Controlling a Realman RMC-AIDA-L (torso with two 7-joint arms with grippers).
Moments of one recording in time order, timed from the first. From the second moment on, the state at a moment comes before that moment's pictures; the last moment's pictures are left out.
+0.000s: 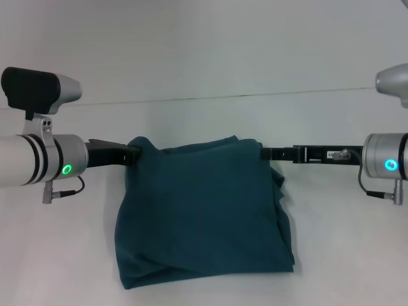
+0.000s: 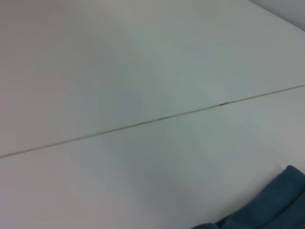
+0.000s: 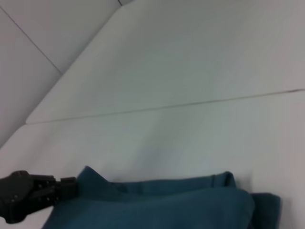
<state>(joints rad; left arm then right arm) -0.76 -2.16 0.94 0.65 2.28 0.77 -2.08 0.66 2.06 -0.76 -0.59 -2.09 -1.08 2.05</state>
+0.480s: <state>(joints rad) -0.75 -2.16 0.94 0.66 2.28 0.77 -2.08 0.71 2.08 -0.80 -0.50 -2.09 -0.98 2.04</state>
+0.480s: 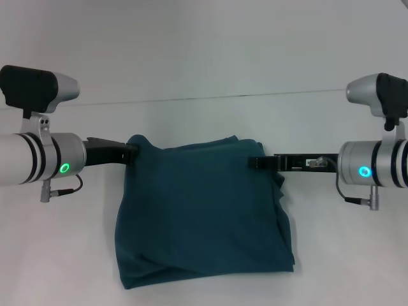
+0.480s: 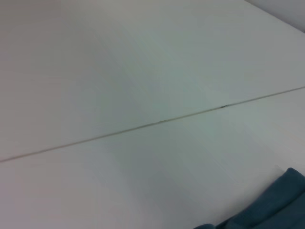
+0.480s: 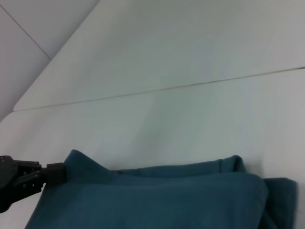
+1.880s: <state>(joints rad) -0.73 -2.16 0.93 0.68 2.28 0.76 -2.07 0.70 2.08 -0.79 -0.47 -2.08 -0.95 2.01</state>
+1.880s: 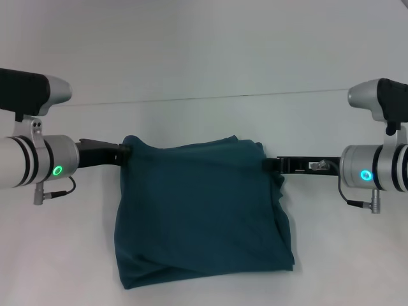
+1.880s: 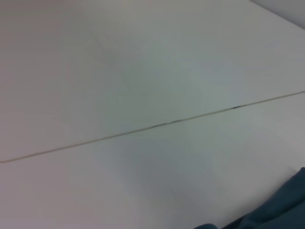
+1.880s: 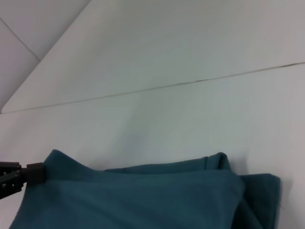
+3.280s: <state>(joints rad) -0.61 -2.17 0.92 0.88 2.27 0.92 -2.12 0.60 2.07 -0.75 -0.59 -2.04 -1.13 1.98</state>
